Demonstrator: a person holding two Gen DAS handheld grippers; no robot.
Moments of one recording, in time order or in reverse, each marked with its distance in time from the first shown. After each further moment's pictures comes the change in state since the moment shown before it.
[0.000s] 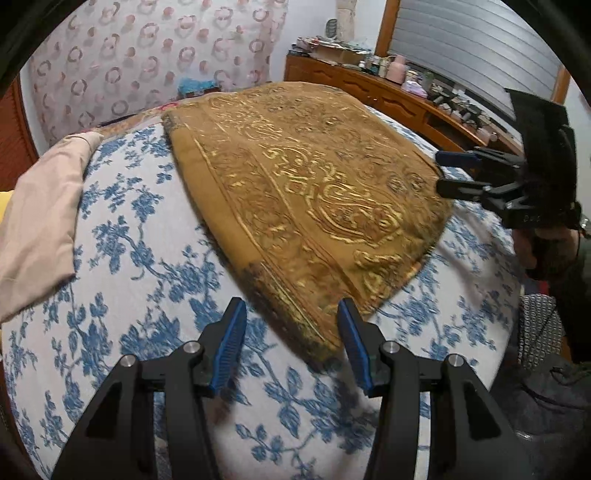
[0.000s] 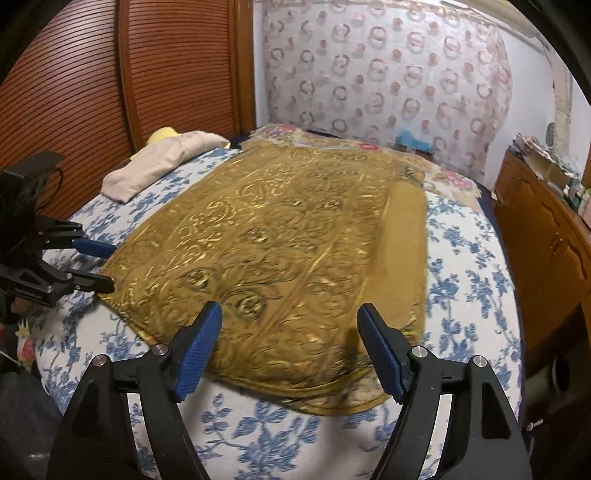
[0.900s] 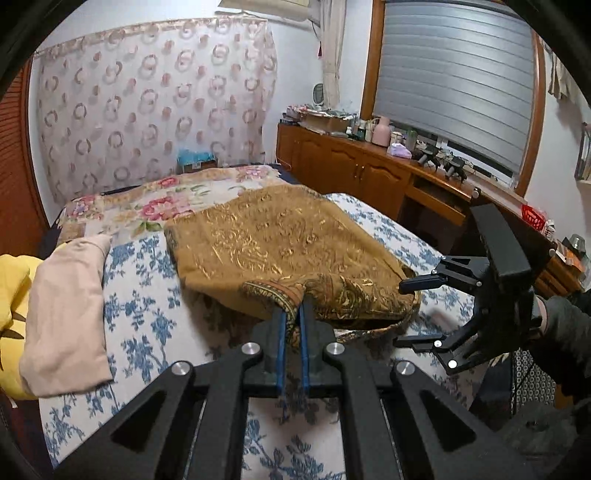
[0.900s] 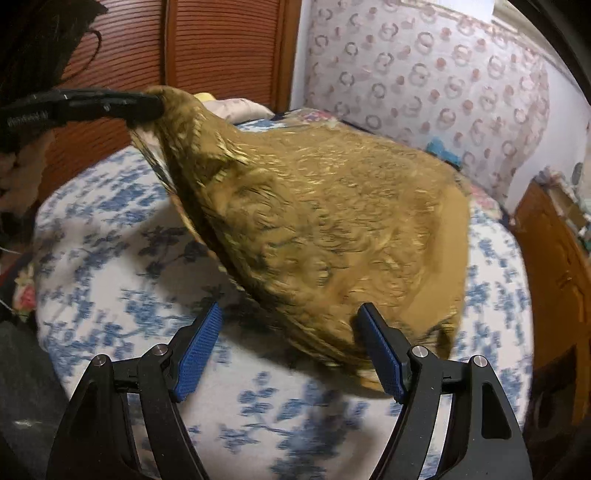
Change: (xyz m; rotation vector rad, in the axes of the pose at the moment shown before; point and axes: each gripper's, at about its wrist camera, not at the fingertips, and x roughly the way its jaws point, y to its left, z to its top) left arm -0.061 -0.017 0.066 0.046 -0.286 0.014; right arm 0.005 0.029 -0.014 -0.173 0.041 -0.019
